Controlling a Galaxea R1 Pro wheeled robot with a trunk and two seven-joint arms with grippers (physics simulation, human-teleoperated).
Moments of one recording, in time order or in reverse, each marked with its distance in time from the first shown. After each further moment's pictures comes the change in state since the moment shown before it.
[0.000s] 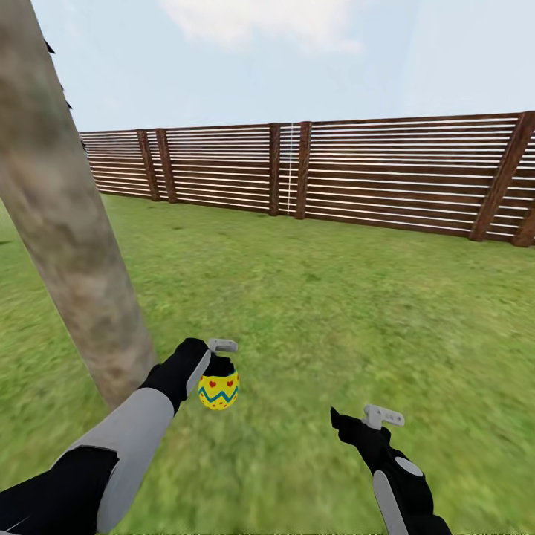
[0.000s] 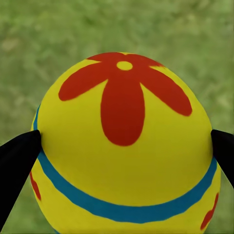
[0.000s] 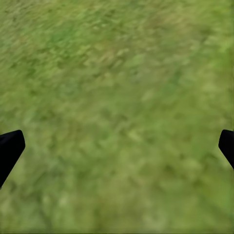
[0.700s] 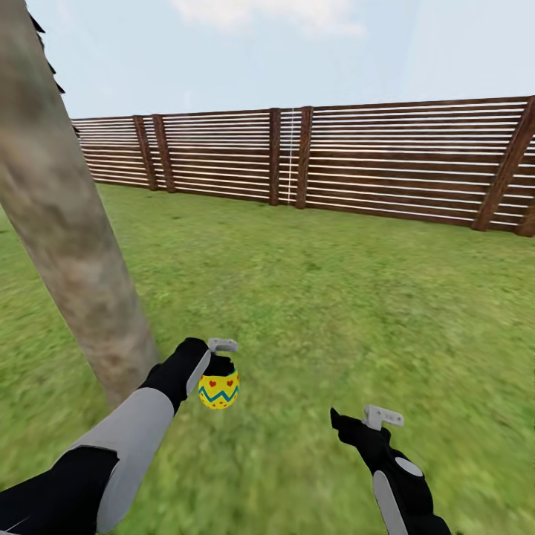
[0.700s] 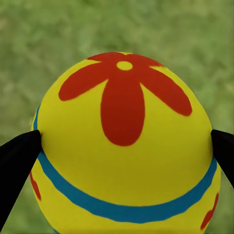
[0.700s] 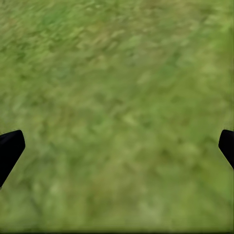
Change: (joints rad) left arm 0.000 0.000 0.000 -0.003 0.001 0.000 0.001; right arm 0.000 0.000 0.000 0.003 0.000 0.001 0.000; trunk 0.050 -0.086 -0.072
